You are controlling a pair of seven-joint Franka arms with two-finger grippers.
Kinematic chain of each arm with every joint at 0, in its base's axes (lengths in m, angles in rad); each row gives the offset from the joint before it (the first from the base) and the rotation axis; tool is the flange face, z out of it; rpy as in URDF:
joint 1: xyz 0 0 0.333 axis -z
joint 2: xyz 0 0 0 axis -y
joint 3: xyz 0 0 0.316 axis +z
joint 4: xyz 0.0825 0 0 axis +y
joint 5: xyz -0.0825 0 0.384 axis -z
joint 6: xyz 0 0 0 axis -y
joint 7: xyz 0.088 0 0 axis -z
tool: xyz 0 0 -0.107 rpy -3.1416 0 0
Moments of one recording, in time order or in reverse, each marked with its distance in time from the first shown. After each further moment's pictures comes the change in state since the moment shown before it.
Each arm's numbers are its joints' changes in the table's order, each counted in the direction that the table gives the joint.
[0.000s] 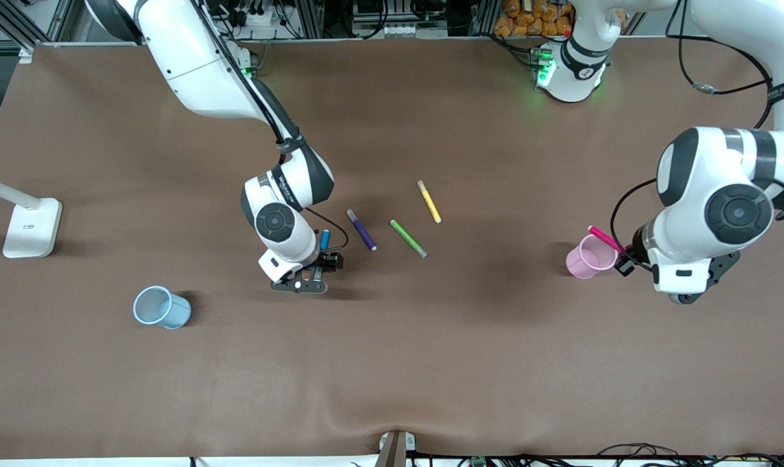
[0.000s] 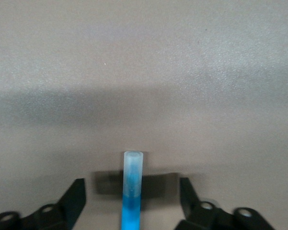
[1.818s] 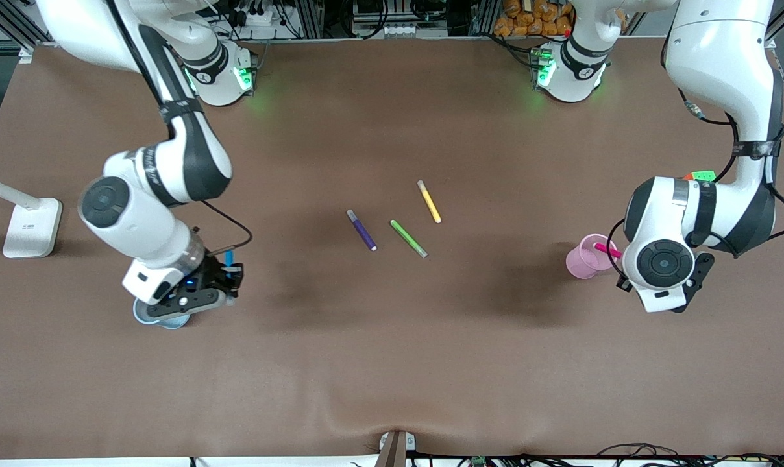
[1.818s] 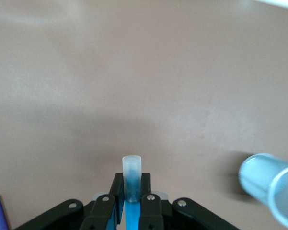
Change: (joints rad) left arm 0.002 -0.164 0.008 0.006 -0.194 0.002 -0.342; right arm 0.265 0.299 -0.010 -0.047 -0.006 -0.145 -0.584
